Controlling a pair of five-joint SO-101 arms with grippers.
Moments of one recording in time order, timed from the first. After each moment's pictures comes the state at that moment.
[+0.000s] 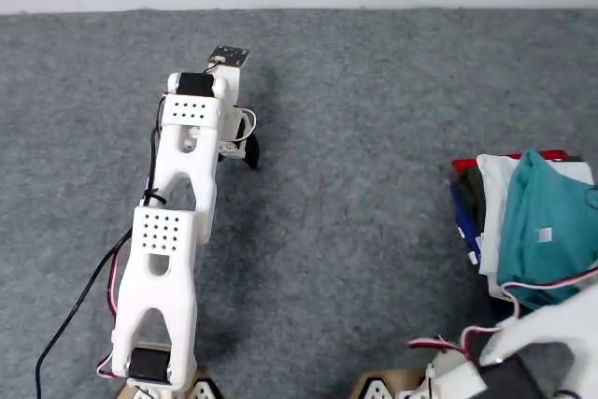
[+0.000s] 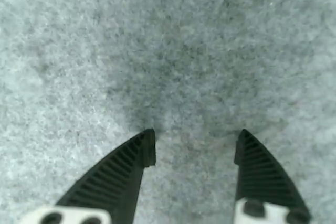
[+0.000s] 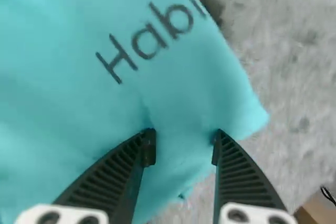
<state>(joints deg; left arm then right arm) 2.4 67.2 -66.9 99.4 0.3 59.6 -19.1 28.2 71.1 11.0</state>
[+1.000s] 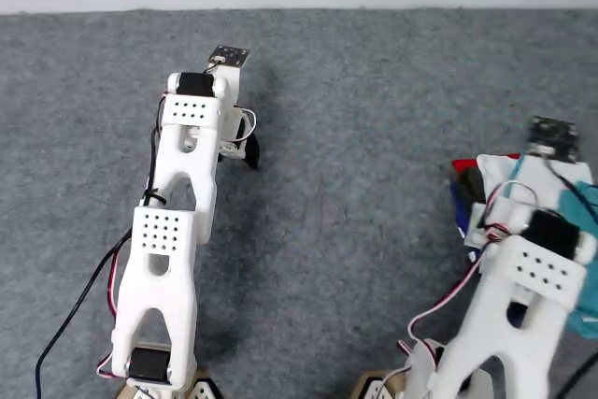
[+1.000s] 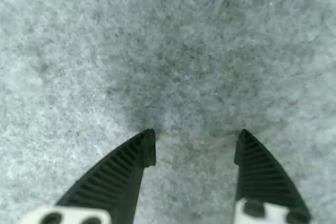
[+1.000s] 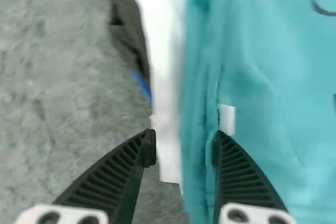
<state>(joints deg) 2.4 67.2 -66.9 99.4 0.3 23.3 -38.1 40.4 72.1 10.8</state>
